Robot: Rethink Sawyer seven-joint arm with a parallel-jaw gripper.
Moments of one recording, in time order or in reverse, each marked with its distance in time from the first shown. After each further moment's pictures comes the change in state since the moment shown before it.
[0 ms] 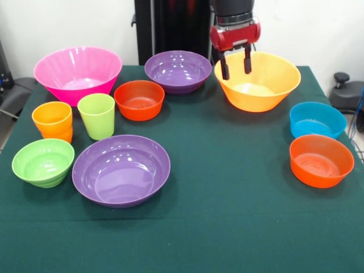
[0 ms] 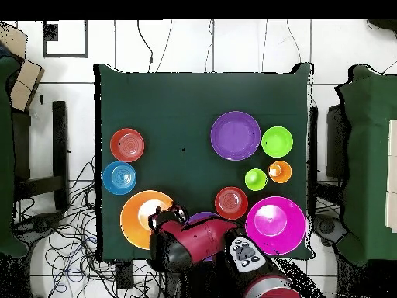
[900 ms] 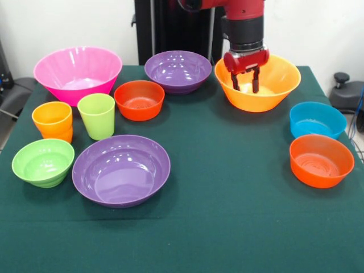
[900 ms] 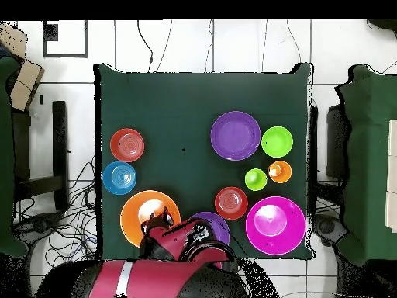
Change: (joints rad) arm 0.268 0.263 -0.213 -0.127 0.014 -0.206 0.000
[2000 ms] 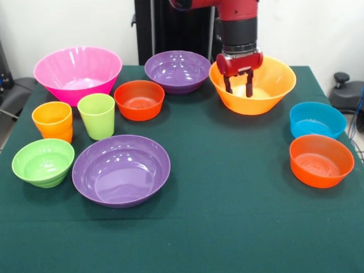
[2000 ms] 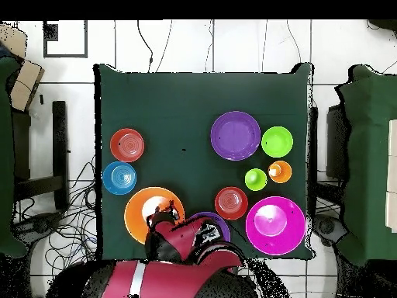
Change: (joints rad) arm -0.036 -0.020 -0.004 -0.018 0.007 0.001 0.000
